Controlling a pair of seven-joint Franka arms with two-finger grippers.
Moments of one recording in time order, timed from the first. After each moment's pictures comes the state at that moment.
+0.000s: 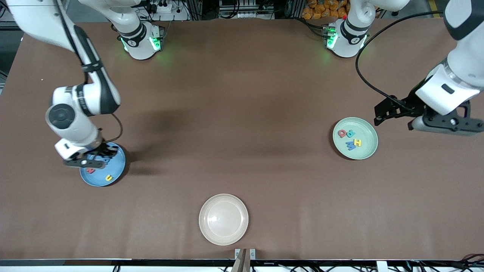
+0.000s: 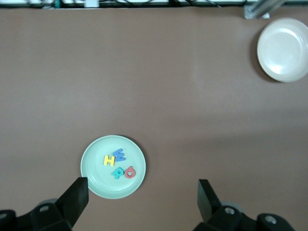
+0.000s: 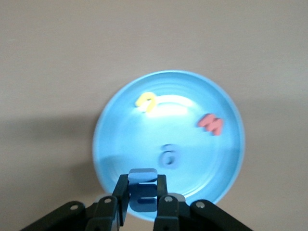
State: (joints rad) left arm -0.61 0.15 0.47 -1.43 -0.13 1.69 -0.13; right arm -0.03 0.36 0.00 -2.03 -0.30 2.43 0.24
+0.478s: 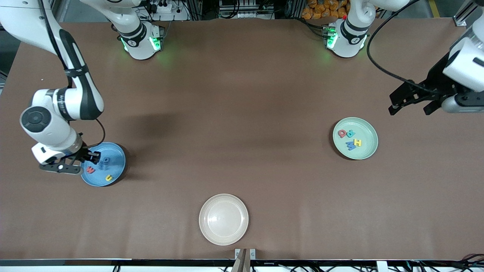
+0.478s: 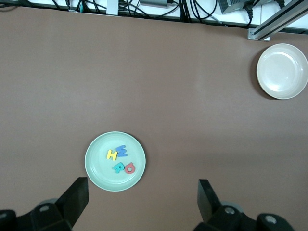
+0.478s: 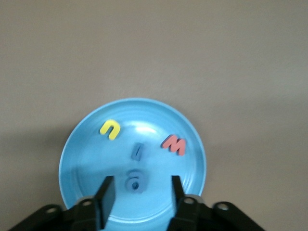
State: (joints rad) left arm -0.56 0.07 0.40 -1.42 -0.10 1.64 -0.20; right arm -0.09 0.36 -0.01 -1.96 -0.29 2.43 0.23
